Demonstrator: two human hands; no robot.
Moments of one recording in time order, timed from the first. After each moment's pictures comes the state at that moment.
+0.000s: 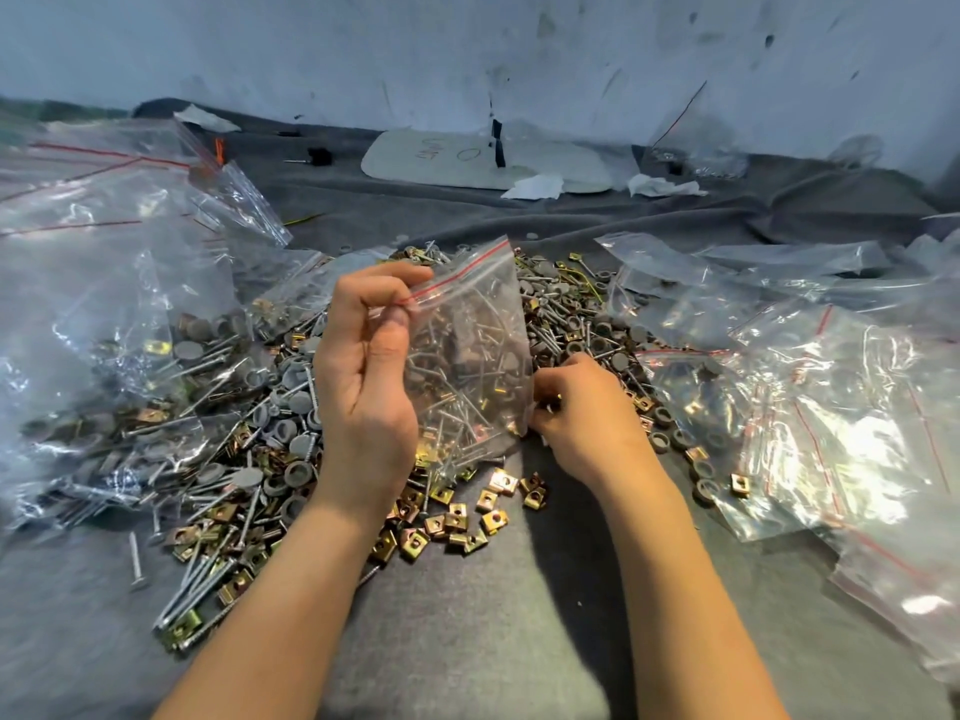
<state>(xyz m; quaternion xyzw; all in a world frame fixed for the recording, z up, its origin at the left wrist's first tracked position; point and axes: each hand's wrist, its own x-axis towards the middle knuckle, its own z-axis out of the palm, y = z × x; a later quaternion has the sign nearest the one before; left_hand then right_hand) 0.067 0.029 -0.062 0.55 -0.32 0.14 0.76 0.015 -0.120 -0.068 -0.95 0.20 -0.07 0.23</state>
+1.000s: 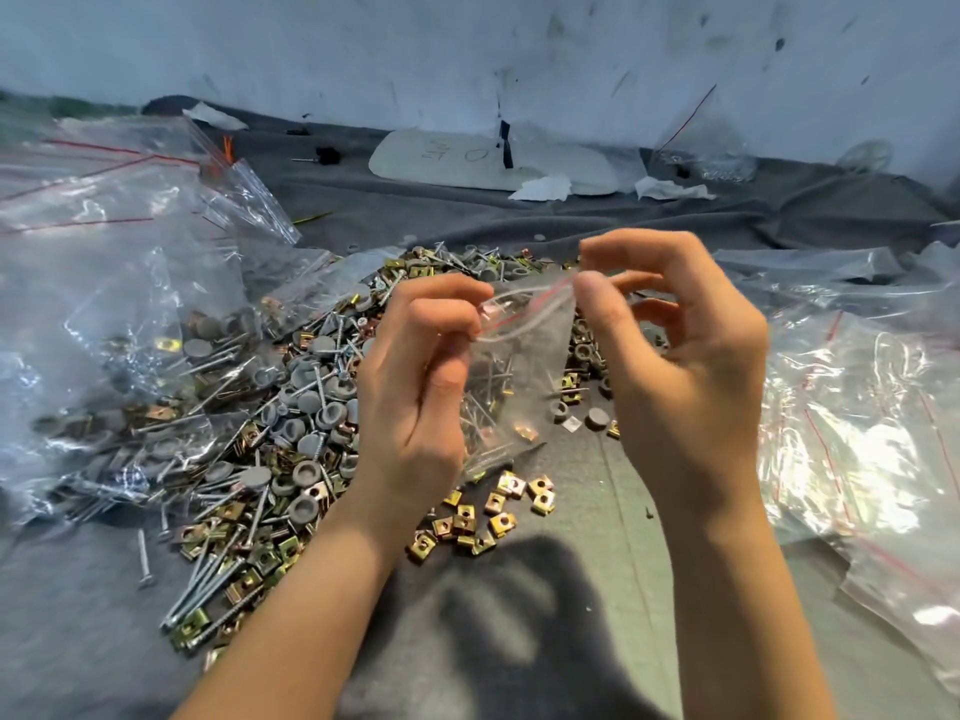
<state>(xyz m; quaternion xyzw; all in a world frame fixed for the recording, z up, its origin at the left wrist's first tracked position) 0.058 0.022 -0.060 0.61 -0.42 0.21 0.64 -0.018 -0.100 -0.007 -0.78 0.01 -0.47 0.42</state>
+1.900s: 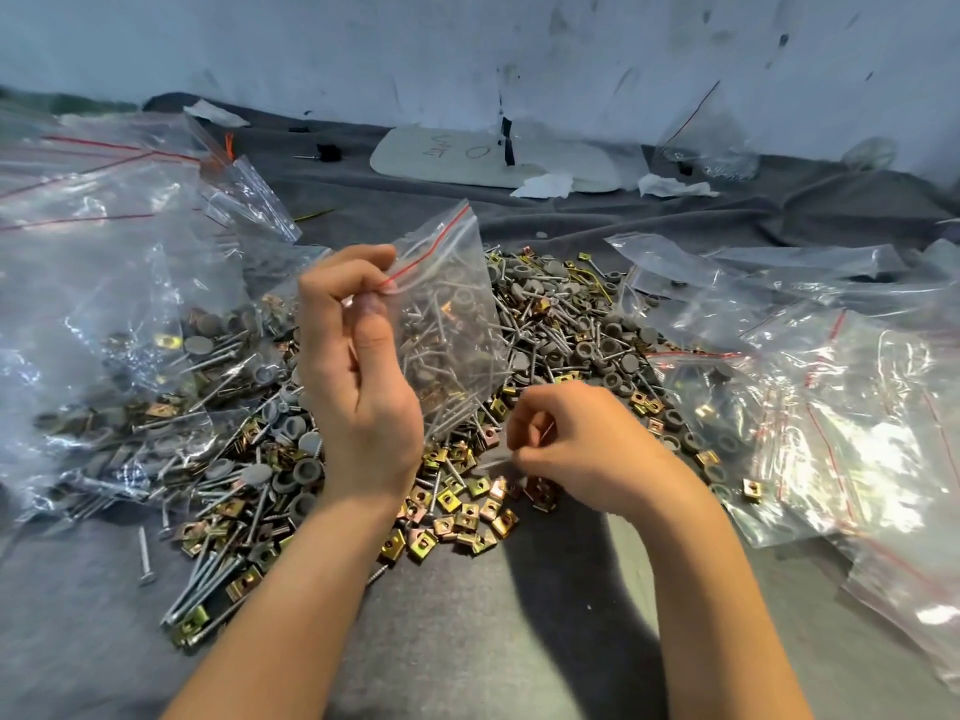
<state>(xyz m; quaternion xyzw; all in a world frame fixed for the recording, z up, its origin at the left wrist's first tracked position) 0.072 0.027 -0.059 0.58 -0.28 0.29 0.71 -0.005 -0.107 -0.043 -0.95 0.08 0.03 0.31</state>
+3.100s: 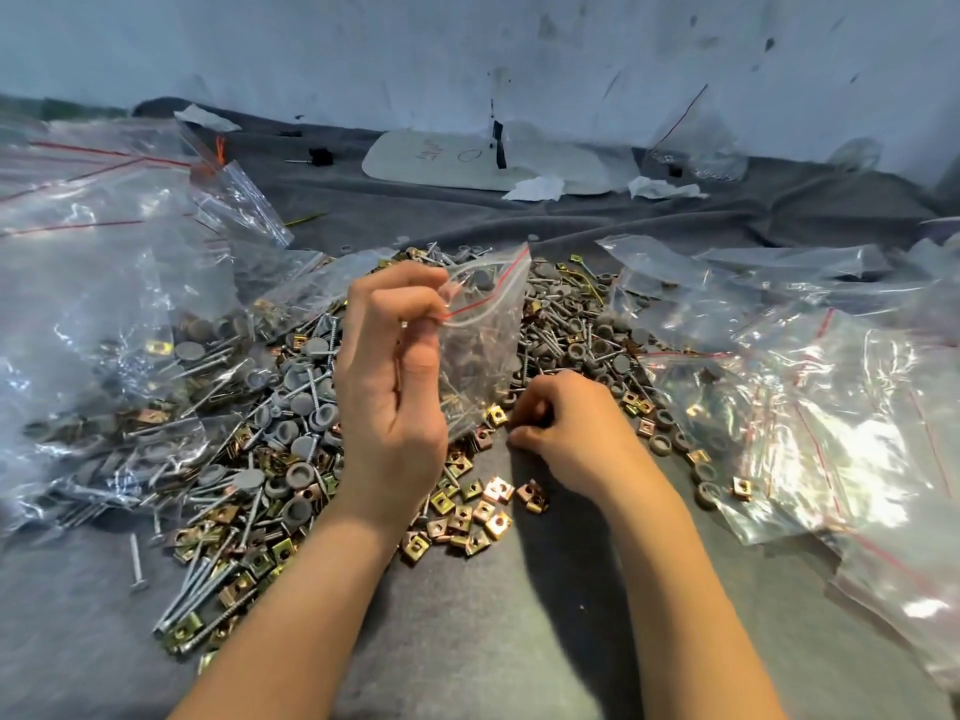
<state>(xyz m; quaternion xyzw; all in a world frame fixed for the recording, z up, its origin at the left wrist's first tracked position) 0.061 0.023 -0.061 0.61 -0.36 0.24 0.66 0.010 -0.113 -0.061 -0.93 0.19 -0.01 0.30</state>
